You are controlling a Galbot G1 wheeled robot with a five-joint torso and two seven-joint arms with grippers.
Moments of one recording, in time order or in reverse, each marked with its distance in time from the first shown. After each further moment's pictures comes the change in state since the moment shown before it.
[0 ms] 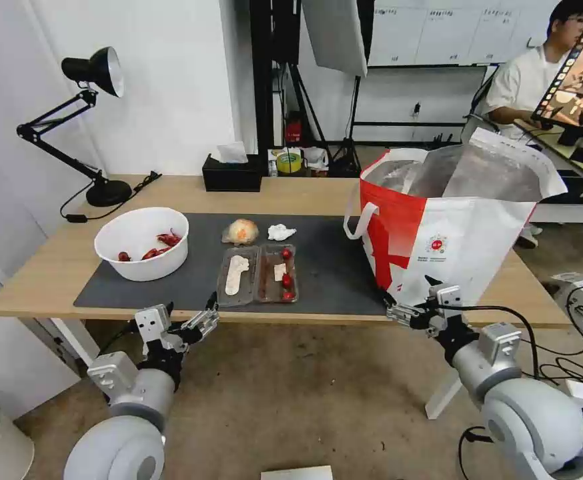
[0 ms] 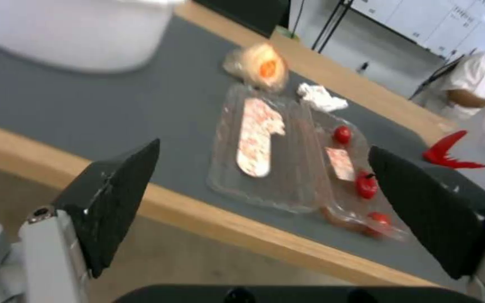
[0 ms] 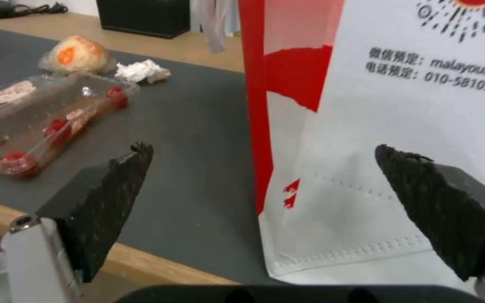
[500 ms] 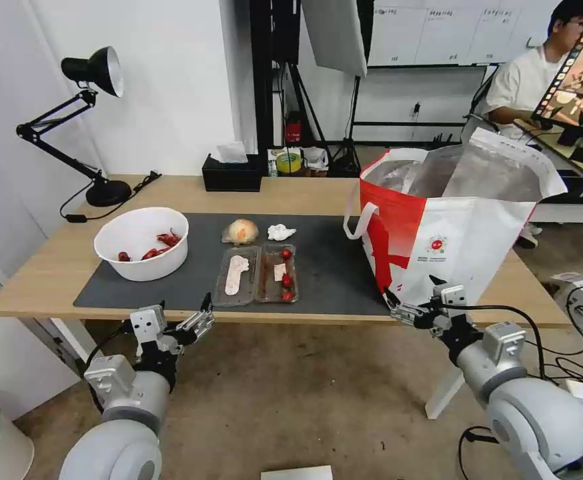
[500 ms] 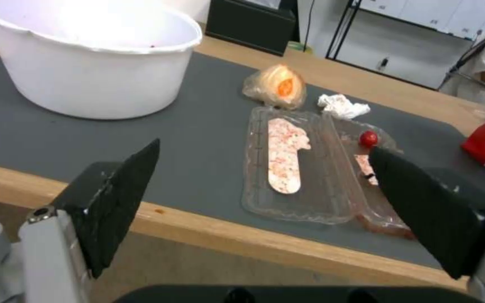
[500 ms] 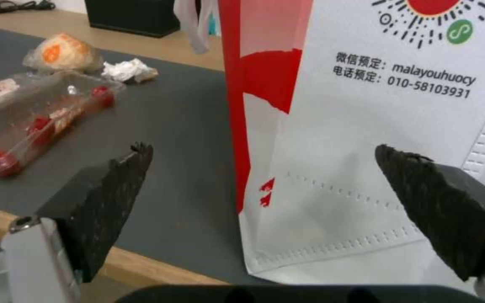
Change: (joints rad) left arm 0.032 0.007 -0.014 -0.016 0.182 -0.024 0.059; right arm -0.008 -0.007 0.023 0.002 0.000 -0.004 0.002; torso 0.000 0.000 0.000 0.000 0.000
